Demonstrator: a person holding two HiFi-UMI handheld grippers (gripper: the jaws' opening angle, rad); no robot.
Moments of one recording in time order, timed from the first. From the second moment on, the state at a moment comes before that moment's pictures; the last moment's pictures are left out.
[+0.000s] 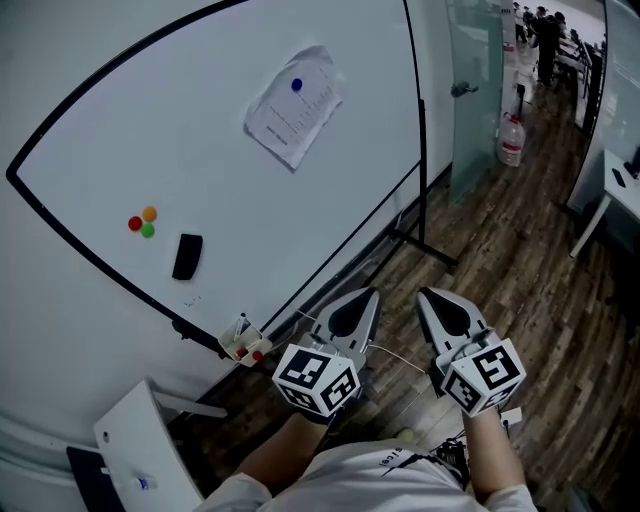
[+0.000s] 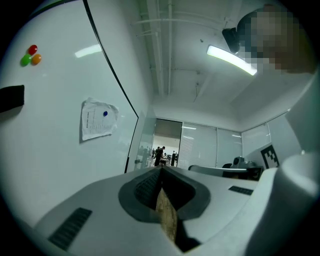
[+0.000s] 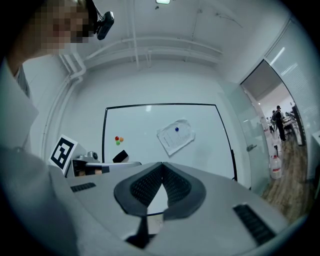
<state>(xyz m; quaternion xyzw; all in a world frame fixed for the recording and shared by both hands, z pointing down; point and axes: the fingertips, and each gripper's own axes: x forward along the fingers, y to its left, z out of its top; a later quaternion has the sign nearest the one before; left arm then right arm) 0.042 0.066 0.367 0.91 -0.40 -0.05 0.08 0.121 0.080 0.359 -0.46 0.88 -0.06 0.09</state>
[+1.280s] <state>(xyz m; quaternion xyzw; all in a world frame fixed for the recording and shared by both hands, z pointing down) -0.080 -0.201 0.347 0.87 -0.49 -0.08 0.01 0.014 -0.191 0.343 -0.42 0.90 -0.02 0.06</state>
